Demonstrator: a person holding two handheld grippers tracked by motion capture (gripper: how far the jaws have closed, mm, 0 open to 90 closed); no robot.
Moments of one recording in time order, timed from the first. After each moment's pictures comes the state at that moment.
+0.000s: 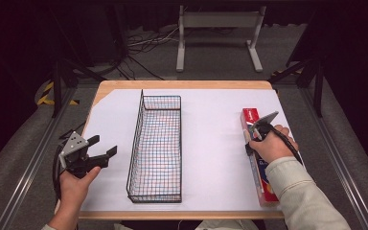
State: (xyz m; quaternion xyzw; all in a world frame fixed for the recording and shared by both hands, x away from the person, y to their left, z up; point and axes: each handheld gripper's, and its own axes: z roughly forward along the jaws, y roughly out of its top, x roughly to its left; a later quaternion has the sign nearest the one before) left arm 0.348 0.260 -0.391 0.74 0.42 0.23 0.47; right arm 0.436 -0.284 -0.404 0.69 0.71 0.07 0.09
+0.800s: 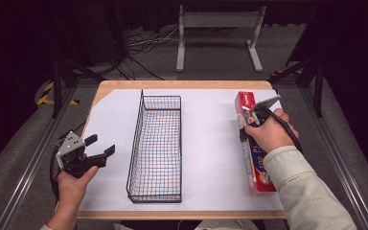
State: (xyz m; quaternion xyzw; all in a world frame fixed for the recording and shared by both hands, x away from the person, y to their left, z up) left arm 0.346 0.266 -0.389 0.74 0.42 0.23 0.48; right arm 0.440 -0.255 -0.339 0.71 0.69 0.13 0.08
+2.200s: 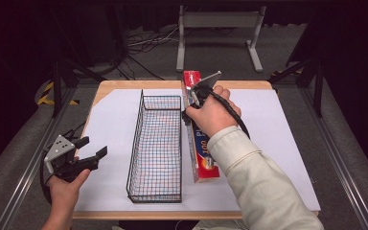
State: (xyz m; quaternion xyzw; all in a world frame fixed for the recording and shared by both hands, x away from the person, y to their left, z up) left arm 0.334 0.280 -0.386 0.72 0.43 0.24 0.49; right arm 0.452 -0.091 -0.277 0.66 0.73 0.18 0.06
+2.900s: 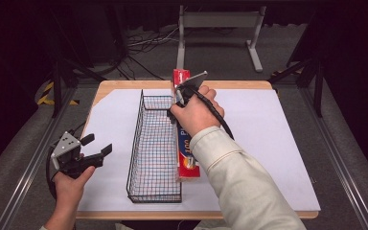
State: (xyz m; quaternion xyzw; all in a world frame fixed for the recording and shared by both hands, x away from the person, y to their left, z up) left arm 0.342 0.270 -0.386 0.73 0.42 0.24 0.49; right arm 0.454 -0.053 -0.278 0.67 0.71 0.20 0.06
